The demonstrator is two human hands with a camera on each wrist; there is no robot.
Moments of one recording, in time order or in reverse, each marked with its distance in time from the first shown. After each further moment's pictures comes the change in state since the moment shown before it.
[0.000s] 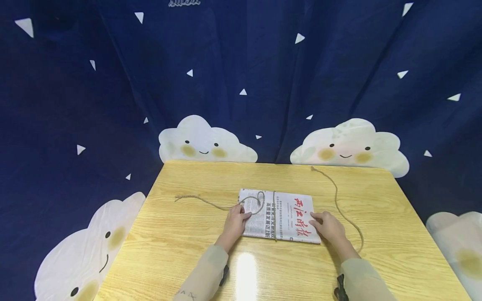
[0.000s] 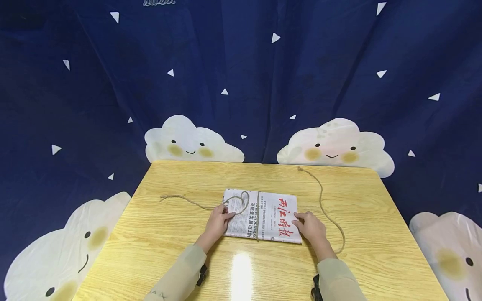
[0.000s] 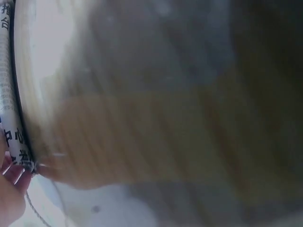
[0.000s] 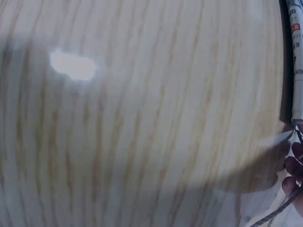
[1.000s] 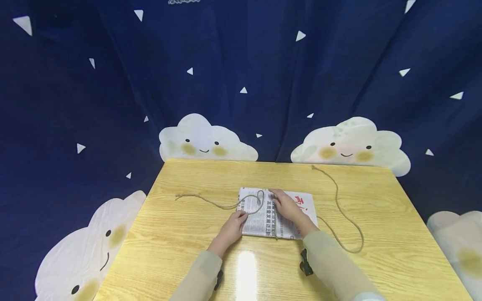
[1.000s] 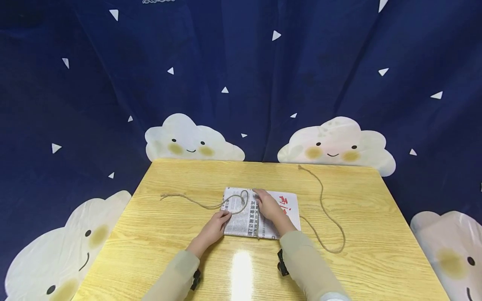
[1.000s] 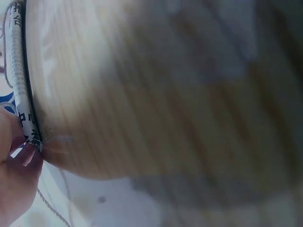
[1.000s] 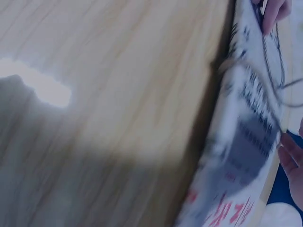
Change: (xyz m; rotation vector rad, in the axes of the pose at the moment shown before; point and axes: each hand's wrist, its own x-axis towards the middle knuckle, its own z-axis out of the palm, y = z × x) left_hand -0.018 -0.005 -0.013 -0.088 -0.192 0.046; right_hand 0.059 -0.122 0.020 0.183 -0.075 -0.310
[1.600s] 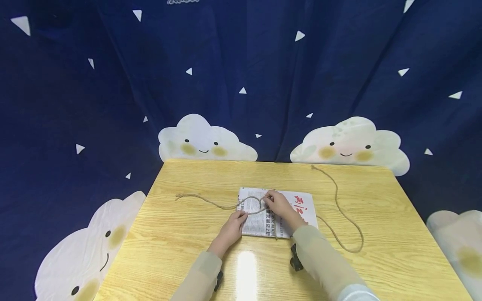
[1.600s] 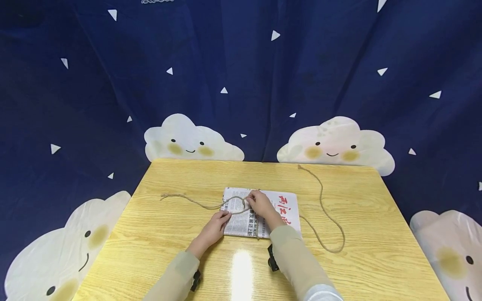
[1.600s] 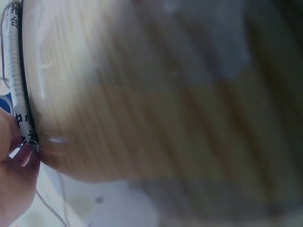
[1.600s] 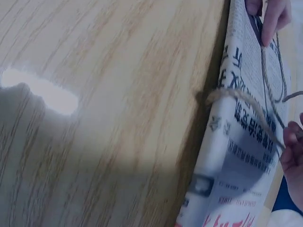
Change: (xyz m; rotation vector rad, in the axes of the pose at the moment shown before) left_hand 0.000 -0.001 0.003 -0.013 0.000 -0.010; right_hand 0.016 -0.015 0.012 0.139 0.011 0.141
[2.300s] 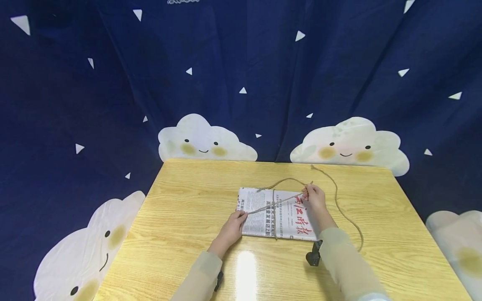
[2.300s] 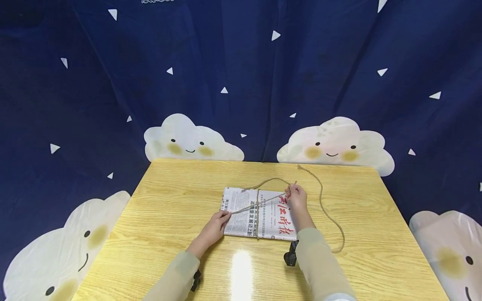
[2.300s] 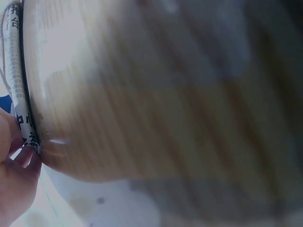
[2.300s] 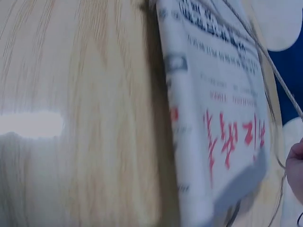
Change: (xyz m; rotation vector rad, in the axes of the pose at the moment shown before) left_hand 0.001 0.003 -0.002 -0.022 -0.011 -0.037; right_hand -0.019 0.062 -0.068 0.813 0.417 0.377
